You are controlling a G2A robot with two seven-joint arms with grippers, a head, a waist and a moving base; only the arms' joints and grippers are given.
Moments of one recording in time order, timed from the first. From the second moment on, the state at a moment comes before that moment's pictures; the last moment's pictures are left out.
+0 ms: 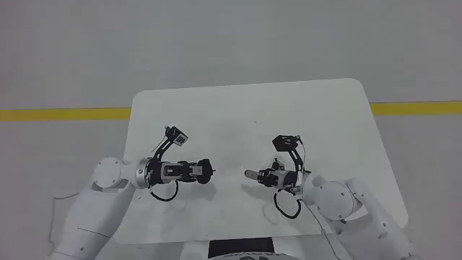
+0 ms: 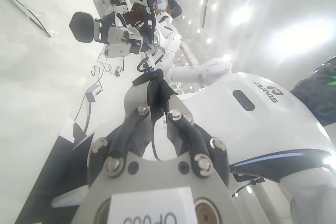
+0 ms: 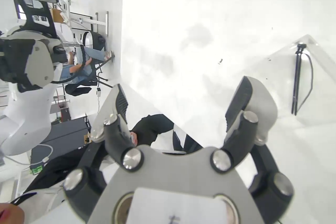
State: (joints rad) left arm 1.52 -1.04 -1.35 -1.59 -0.62 -0.34 -1.39; right arm -1.69 -1.06 1.17 -2.08 -0.51 0.24 0.82
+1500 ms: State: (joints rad) left arm 1.52 -1.04 -1.35 -1.59 -0.62 -0.34 -1.39; right arm -1.60 -1.08 1.05 -1.97 -0.94 0.30 0.99
